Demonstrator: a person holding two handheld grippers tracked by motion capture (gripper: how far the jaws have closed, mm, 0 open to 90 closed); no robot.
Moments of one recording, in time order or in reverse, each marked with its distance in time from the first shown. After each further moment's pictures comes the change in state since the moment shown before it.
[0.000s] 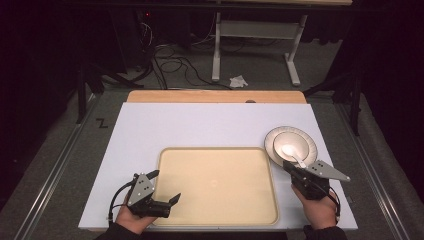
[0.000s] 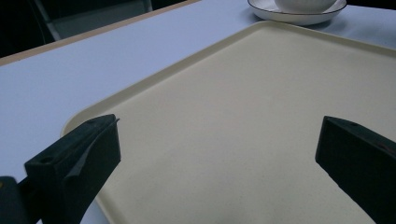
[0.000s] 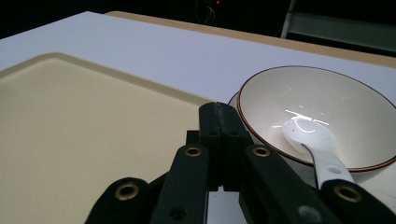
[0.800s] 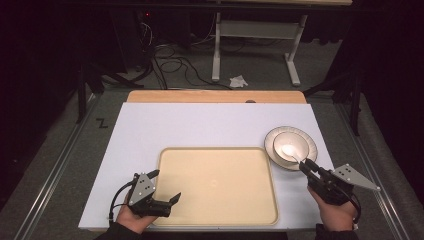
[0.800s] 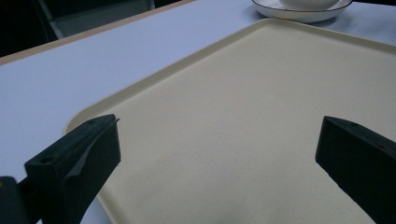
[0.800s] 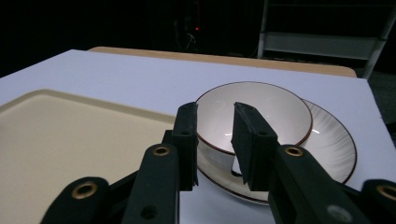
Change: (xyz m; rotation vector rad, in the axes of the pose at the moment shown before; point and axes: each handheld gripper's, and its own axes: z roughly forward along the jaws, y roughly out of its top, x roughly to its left) left arm 0.000 0.000 0.002 0.008 0.011 -0.001; right arm -0.027 -0.002 -0.037 -0.109 -0.062 0.088
